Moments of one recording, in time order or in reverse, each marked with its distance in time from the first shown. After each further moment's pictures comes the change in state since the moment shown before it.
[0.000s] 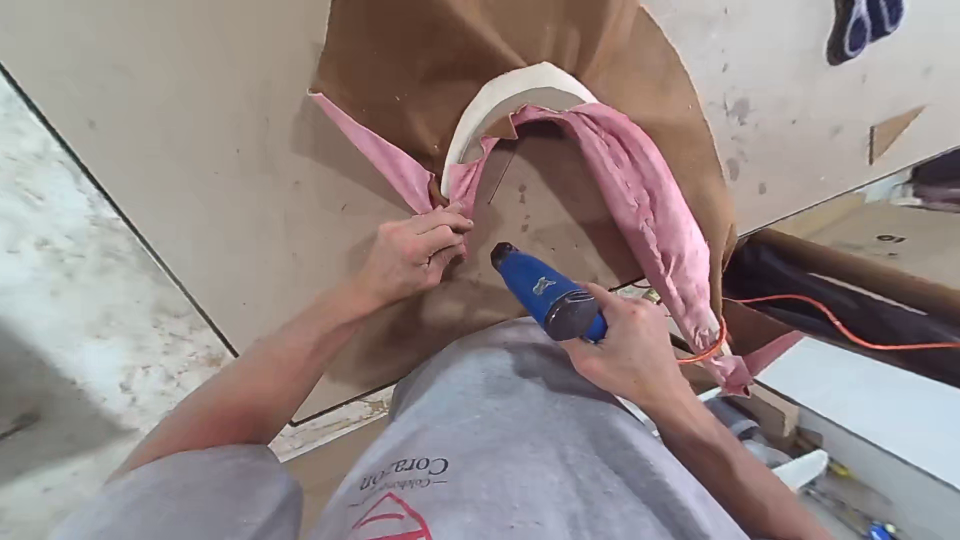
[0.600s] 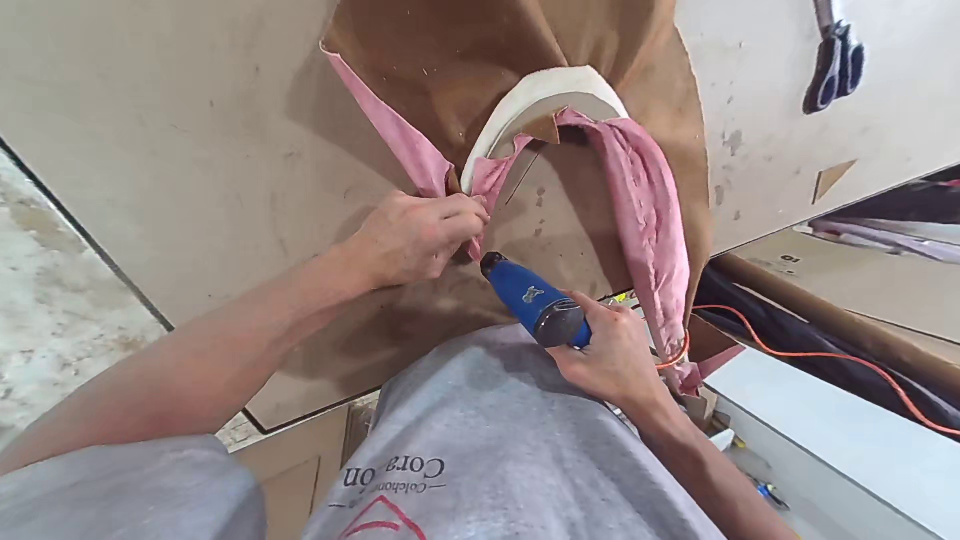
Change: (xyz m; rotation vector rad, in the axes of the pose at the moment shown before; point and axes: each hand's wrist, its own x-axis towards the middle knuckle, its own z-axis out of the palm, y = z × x) left_hand 0.012 -0.016 -0.024 0.082 -0.126 0.091; right_hand 0.019 -0.026 0.014 -0.089 -0.121 0.011
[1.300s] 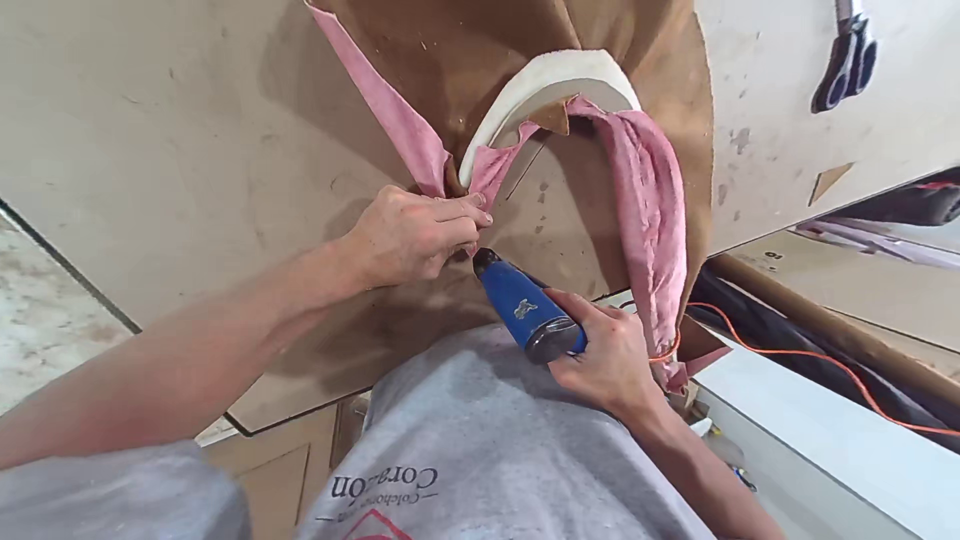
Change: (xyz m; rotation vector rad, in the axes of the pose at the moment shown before) left_hand -0.004 -0.007 0.013 -0.046 0.070 0.046; right_hand 0.005 0.000 0.004 -0.023 0.015 -0.070
